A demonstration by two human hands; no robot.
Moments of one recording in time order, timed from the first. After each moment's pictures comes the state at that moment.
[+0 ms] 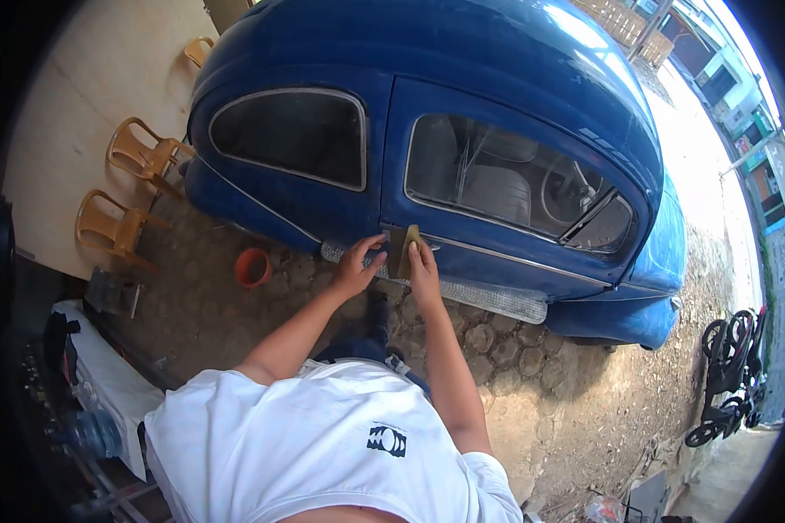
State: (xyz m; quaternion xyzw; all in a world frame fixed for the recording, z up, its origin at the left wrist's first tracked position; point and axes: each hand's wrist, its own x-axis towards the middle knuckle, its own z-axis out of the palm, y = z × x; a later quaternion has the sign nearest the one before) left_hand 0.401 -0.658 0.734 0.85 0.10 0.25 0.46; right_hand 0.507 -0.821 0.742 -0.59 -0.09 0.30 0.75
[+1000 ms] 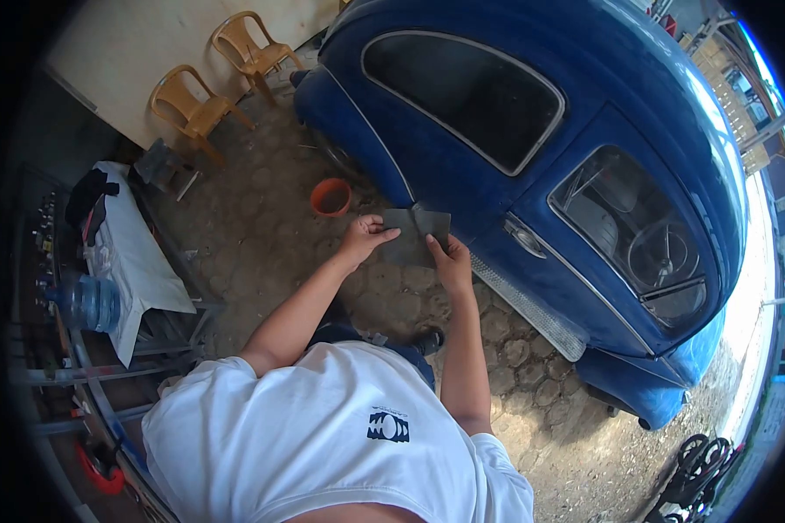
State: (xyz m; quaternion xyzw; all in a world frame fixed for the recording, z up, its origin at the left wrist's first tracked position) left_hand 0.163 -0.548 0.736 0.57 0.36 0.24 0.70; right_hand 0.344 -0.701 0.744 -0.57 -0.26 0.45 0.63
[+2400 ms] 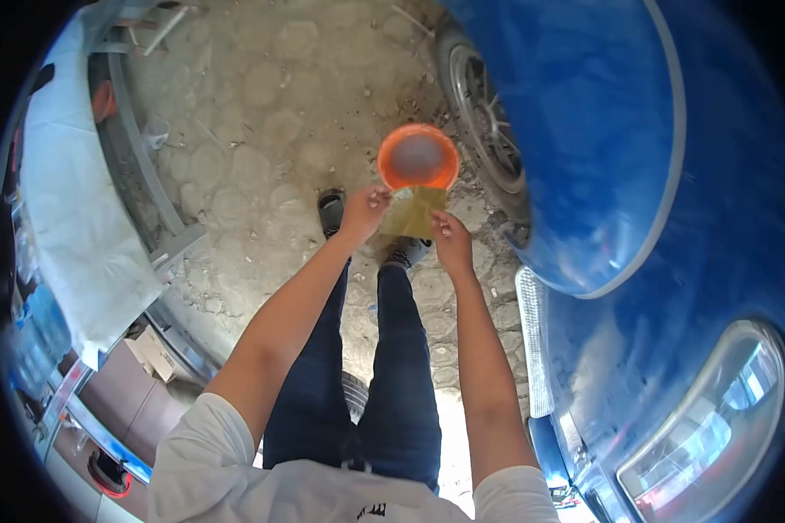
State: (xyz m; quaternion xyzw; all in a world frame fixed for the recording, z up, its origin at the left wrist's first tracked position) left_hand -0.040 -0.078 0.194 0.48 0.66 0.21 0.54; right_hand 0.186 -0.135 0.238 -0.72 -0.38 0.54 0.23
